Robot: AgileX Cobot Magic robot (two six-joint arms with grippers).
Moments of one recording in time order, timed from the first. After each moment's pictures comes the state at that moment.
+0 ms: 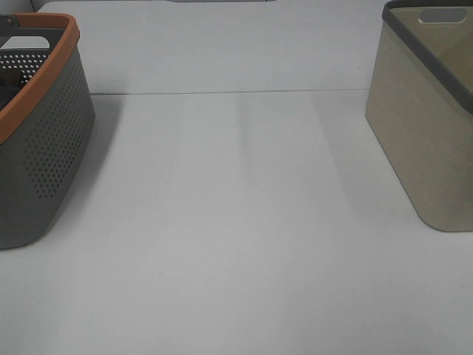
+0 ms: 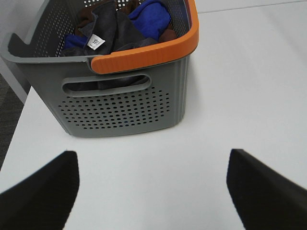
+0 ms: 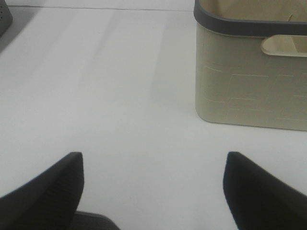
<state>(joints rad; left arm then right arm) 0.03 0.00 -0.51 -0.05 1.05 0.09 0.02 -0.01 -0.50 0.15 1.07 -0.12</state>
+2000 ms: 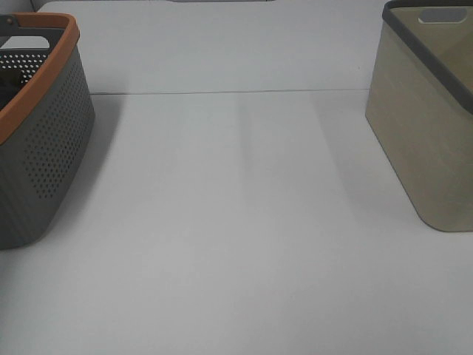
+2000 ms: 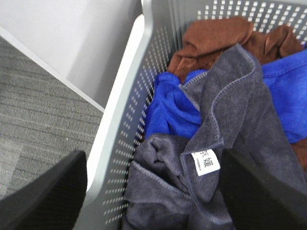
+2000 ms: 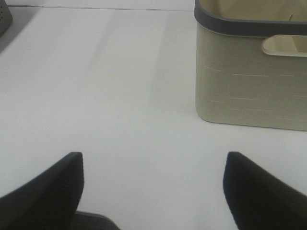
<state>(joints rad) 0.20 1.58 -1.39 0.22 0.77 -0.17 0.02 -0.01 -0.50 0.15 1.07 -0.12</state>
